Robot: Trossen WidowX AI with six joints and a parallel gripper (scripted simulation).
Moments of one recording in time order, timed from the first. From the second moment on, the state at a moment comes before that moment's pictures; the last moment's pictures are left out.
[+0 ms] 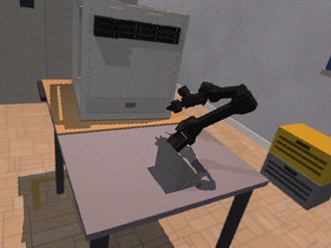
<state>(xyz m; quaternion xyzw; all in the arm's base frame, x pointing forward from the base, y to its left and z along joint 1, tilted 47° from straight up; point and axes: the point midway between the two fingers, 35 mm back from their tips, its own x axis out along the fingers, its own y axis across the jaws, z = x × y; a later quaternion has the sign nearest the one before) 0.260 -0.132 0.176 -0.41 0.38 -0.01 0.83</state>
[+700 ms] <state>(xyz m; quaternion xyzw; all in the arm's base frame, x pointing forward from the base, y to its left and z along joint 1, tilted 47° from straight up) 0.312 -0.064 0.256 -0.22 0.15 -0.06 0.96</state>
